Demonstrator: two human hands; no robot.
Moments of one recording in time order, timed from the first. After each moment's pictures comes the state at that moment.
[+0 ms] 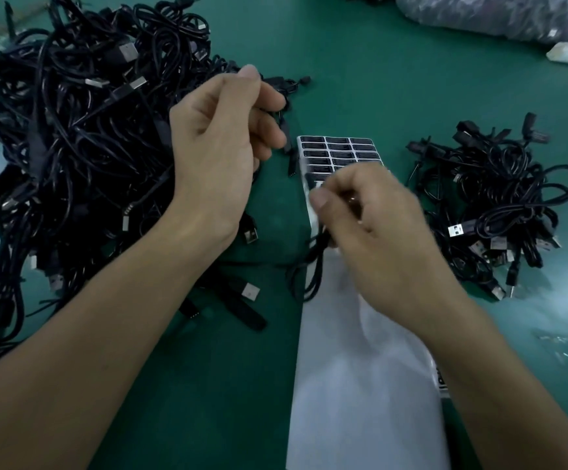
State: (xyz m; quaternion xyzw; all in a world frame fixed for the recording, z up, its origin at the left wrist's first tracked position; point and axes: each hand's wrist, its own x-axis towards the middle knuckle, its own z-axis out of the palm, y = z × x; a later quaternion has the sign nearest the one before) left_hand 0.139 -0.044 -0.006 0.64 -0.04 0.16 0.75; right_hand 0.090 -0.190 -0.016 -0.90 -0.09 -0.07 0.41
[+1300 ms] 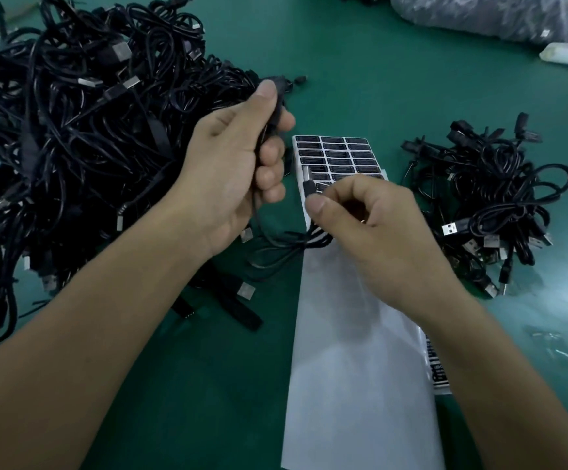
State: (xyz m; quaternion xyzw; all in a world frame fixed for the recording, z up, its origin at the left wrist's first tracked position) left_hand 0.140 -0.043 -0.006 0.56 -0.02 -0.05 0.82; right_hand 0.097 -0.203 -0.024 -0.86 -0.07 -0.03 0.51
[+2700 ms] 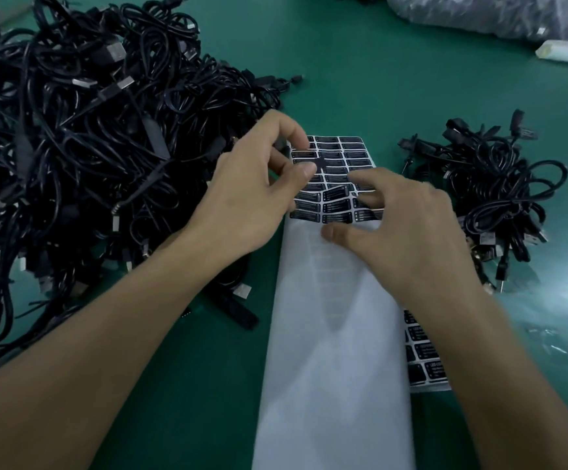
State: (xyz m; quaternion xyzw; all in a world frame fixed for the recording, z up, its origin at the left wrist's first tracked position) left_hand 0.144 -0.046 -0.037 0.83 -0.15 0.05 0.54; right_hand 0.095 -0.221 -0.022 -0.96 0.03 -0.06 0.27
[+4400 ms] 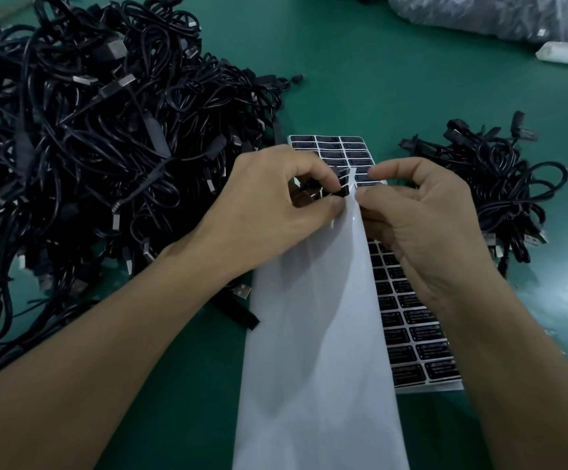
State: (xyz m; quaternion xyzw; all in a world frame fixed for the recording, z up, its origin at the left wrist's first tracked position) left_hand 0.131 -0.054 -0.031 0.85 -0.21 0.08 0.48; right_hand 0.103 -0.223 -0.020 -0.71 0.09 -0.05 0.69
